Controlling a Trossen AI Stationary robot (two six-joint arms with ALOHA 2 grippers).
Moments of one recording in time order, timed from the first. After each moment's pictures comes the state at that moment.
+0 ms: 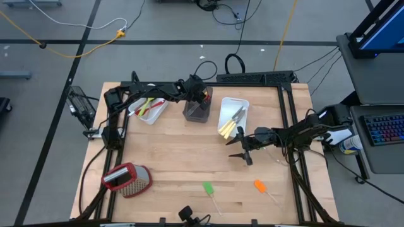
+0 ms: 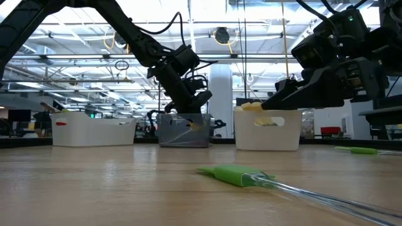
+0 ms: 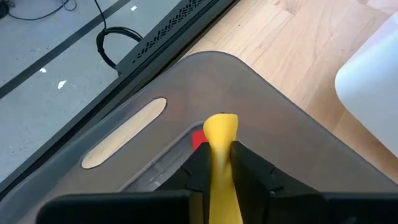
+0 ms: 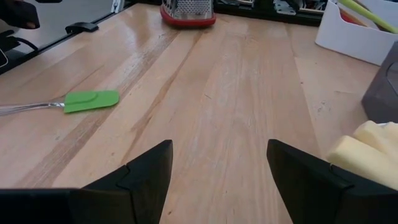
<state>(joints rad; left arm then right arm) 0.50 1.99 1.30 -0.08 -0.08 -0.11 0.05 1.46 0.22 0.89 -0.15 -0.10</state>
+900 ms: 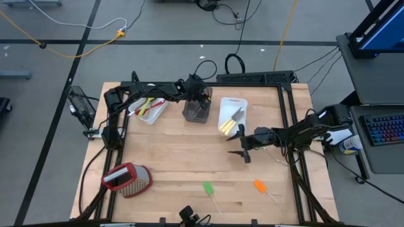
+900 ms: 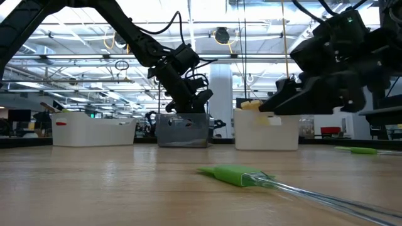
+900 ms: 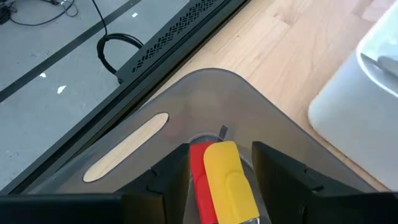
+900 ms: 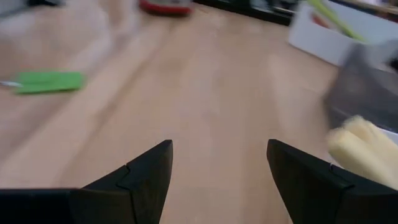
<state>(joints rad) 0.50 1.99 1.30 -0.05 -0.08 -0.12 0.05 1.46 0.22 0.89 -0.06 -0.19</state>
